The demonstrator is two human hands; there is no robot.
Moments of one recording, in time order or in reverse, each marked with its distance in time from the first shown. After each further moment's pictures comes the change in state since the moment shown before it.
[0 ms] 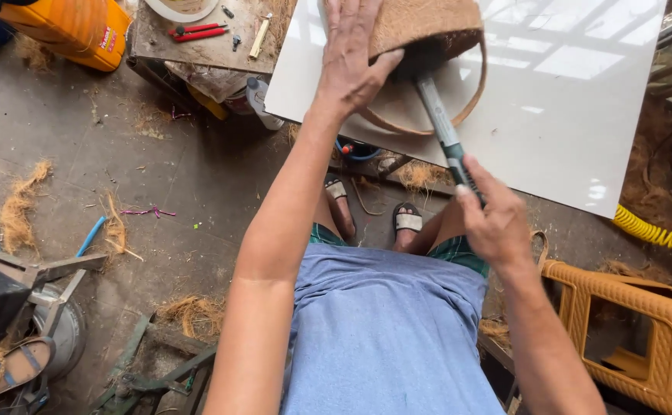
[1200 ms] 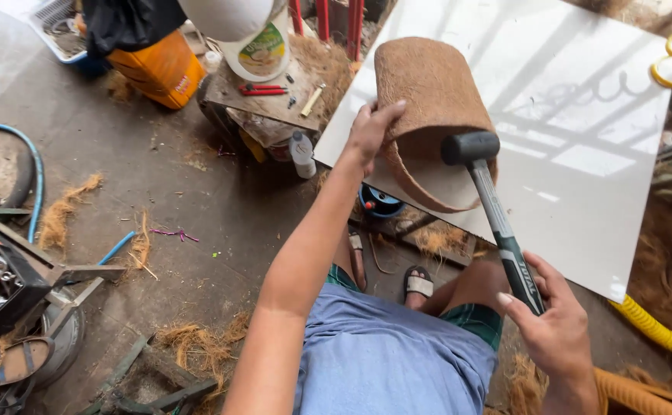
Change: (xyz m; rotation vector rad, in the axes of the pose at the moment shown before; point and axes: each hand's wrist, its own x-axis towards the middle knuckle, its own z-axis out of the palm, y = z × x) left_hand -0.012 0.065 -0.081 -1.054 0.084 -0.784; right_hand -0.028 -0.028 -0.051 0.282 -0.048 0.459
